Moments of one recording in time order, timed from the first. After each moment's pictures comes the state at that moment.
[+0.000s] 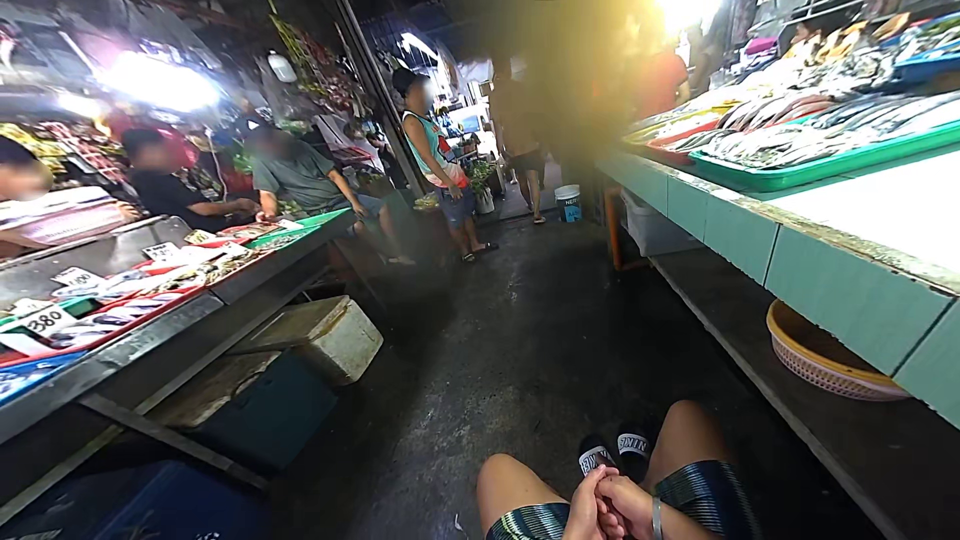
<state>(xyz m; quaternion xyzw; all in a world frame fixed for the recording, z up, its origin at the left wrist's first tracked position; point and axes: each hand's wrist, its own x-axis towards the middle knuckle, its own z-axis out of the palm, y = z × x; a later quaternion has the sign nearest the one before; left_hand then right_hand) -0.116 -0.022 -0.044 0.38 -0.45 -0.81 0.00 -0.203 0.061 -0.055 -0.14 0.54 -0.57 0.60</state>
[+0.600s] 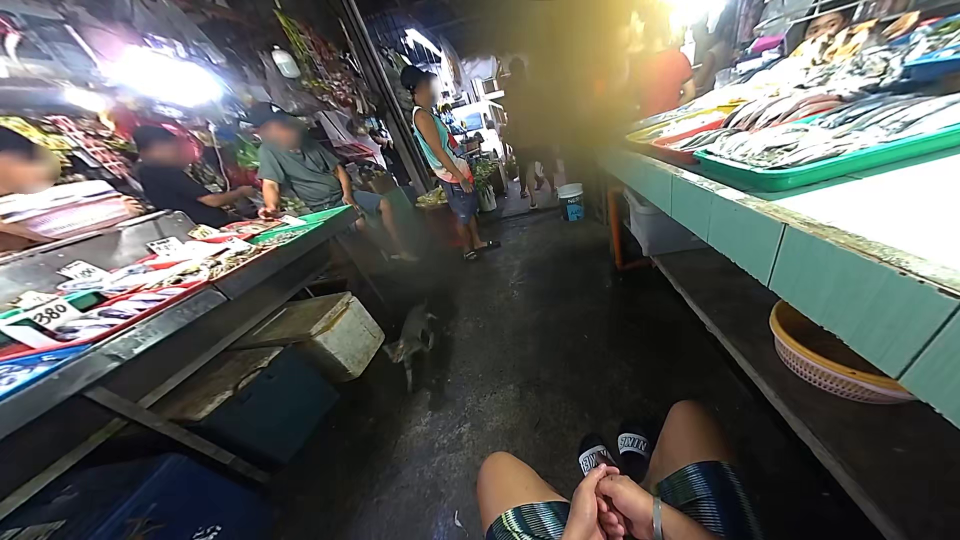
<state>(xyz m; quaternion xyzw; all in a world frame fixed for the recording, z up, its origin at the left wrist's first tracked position) -0.116 -0.023 -0.043 0.38 -0.45 -0.81 0.00 -0.203 0.060 -0.055 -0.14 0.54 -0.57 0.61</state>
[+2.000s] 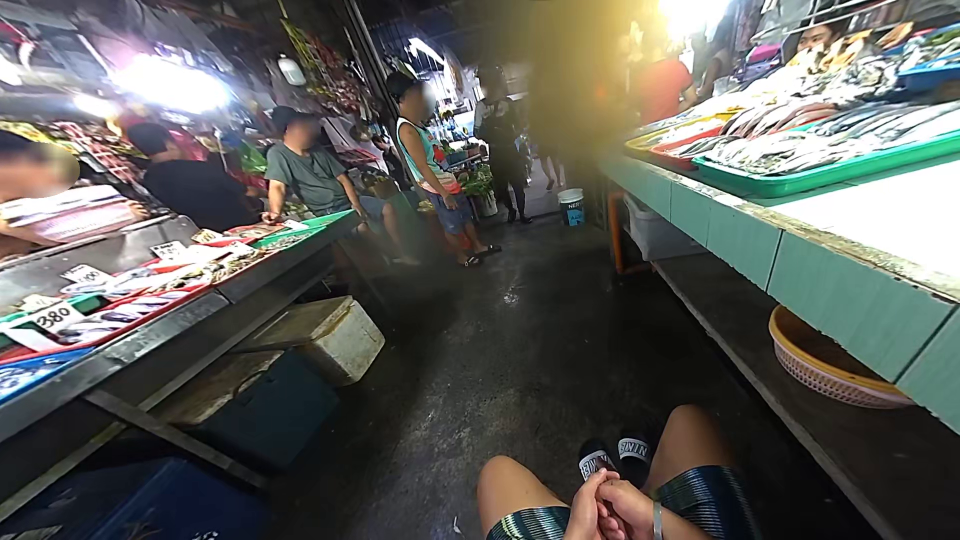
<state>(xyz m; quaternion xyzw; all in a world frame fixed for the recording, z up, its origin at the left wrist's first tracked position) -0.117 -0.023 -0.046 0.38 -0.45 -0.81 0.01 -0.203 0.059 -0.059 -0.14 0.53 -0.57 0.61</state>
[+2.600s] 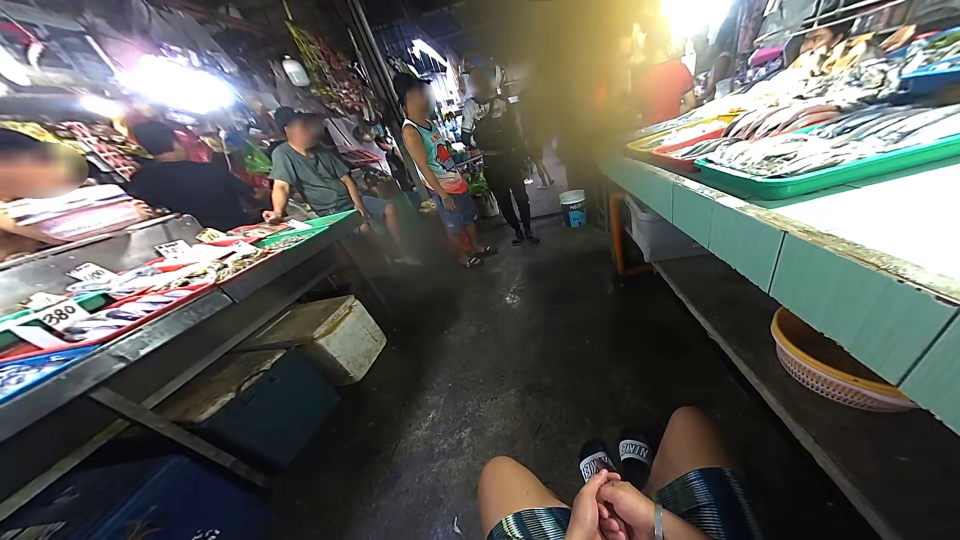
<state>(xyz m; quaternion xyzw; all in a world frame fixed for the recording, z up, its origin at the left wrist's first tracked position) -0.117 -0.023 -0.046 0.38 -0.44 -0.81 0.01 -0.203 0.059 -0.059 -0.14 0.53 -0.58 0.61</state>
